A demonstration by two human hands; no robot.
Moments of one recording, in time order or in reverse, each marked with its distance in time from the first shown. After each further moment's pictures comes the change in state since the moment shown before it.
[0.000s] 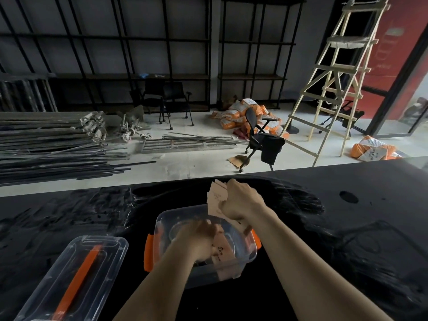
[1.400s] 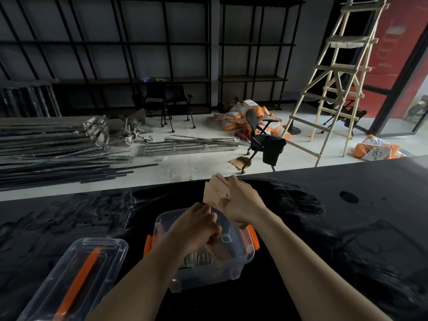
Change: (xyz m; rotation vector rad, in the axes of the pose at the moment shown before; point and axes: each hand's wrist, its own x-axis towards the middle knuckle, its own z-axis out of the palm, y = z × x) left_hand -0.001 -0.008 -0.019 0.528 0.278 0.320; right_hand 0.007 0.020 0.007 0.089 0.129 -0.136
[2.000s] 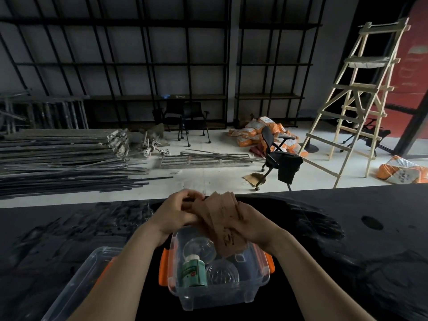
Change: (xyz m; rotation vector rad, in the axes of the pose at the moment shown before) left_hand -0.053 -0.070 -0.028 -1.657 0.420 -0.598; right_hand -0.001 0.001 0.011 0.622 -0.243 -0.200
